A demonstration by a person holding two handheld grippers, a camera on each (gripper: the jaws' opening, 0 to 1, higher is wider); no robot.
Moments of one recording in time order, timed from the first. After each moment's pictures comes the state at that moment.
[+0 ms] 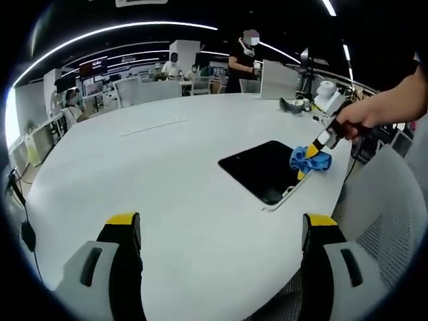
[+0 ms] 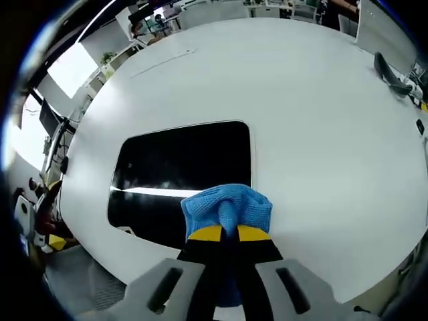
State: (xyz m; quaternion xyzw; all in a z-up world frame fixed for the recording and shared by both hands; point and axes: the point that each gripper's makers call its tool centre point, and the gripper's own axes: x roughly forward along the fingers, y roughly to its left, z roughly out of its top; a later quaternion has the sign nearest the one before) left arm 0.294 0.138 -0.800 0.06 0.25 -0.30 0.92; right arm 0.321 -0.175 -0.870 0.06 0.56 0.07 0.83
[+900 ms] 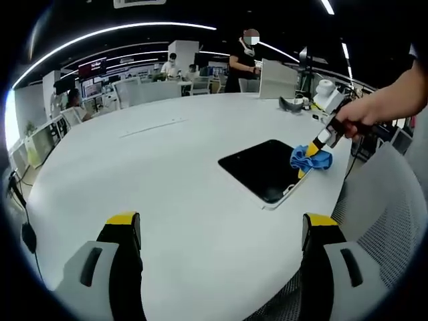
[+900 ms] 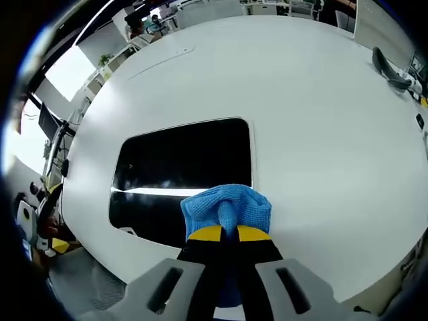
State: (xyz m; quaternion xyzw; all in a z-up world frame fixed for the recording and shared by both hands) left arm 0.293 0.135 -0.802 0.06 0.26 -0.31 0.91; right arm 0.320 -0.174 -0.869 0.08 0.56 0.06 0.82
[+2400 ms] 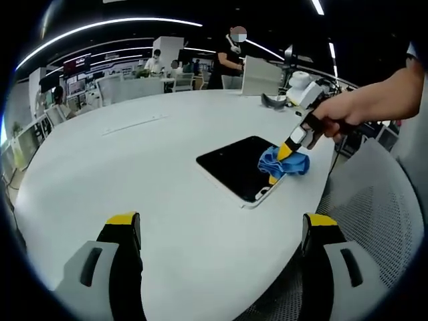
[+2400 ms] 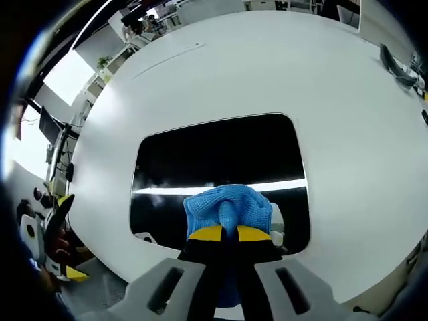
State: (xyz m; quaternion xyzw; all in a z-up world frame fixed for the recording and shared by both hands) left arm 0.284 0.117 -0.804 0.05 0.27 -0.35 0.90; right arm 0.324 -0.105 -0.870 0.09 0.57 0.08 0.81
